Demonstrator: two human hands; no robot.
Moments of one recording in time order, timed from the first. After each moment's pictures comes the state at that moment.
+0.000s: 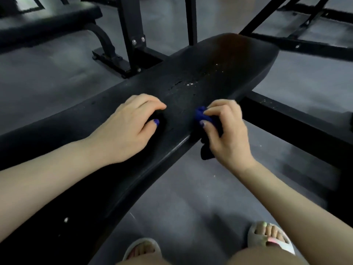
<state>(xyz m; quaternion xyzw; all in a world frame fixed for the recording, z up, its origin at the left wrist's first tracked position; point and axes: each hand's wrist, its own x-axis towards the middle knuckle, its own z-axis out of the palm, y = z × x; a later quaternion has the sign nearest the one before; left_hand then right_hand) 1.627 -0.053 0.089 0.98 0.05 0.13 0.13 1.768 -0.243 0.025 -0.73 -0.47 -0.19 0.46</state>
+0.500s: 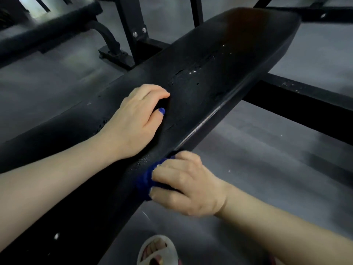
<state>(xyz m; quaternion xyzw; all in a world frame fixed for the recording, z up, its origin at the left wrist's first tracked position) 1.655 -0.049 0.069 0.98 0.07 0.12 0.13 1.696 -0.218 -0.019 -0.53 -0.72 -0.16 0.40</state>
